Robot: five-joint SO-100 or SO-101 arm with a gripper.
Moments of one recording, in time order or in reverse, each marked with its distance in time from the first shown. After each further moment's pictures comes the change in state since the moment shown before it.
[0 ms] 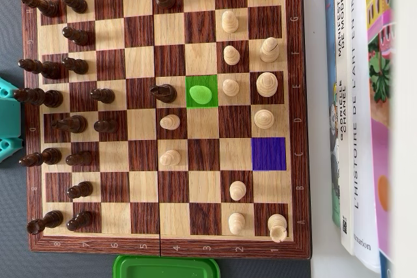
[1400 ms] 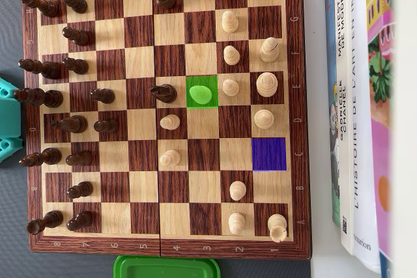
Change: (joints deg) arm 0.0 7.1 4.0 -64.2 -0.2
